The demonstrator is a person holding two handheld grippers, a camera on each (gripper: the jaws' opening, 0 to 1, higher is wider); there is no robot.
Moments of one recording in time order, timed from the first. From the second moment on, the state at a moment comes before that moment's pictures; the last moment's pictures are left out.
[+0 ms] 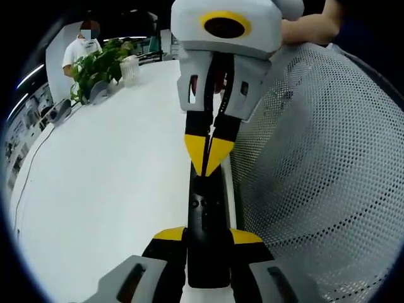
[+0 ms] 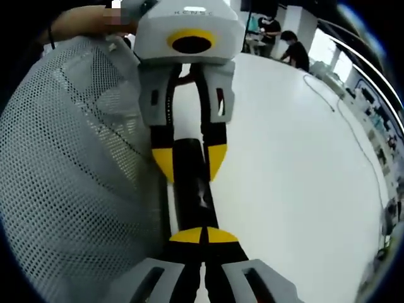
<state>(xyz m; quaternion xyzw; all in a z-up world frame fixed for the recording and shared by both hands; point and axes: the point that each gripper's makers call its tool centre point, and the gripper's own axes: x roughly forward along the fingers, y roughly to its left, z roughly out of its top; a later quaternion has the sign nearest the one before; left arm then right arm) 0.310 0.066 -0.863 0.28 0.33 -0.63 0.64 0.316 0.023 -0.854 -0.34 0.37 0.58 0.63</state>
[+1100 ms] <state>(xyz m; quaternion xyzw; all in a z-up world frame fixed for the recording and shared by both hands) 0.310 0.065 -0.863 0.29 0.33 -0.63 0.64 0.312 0.026 -0.856 -0.37 0.38 0.58 0.63</state>
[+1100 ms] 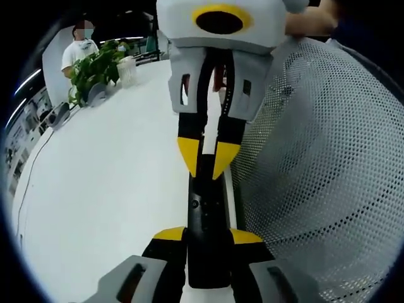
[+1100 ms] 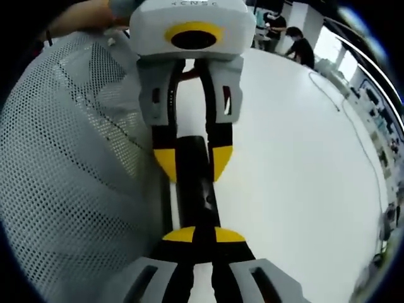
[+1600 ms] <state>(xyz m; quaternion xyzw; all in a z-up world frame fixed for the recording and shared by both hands) 0.310 0.066 -0.863 0.30 0.32 -0.63 0.64 0.312 0.036 -0.855 -0.37 0.35 0.60 0.62</state>
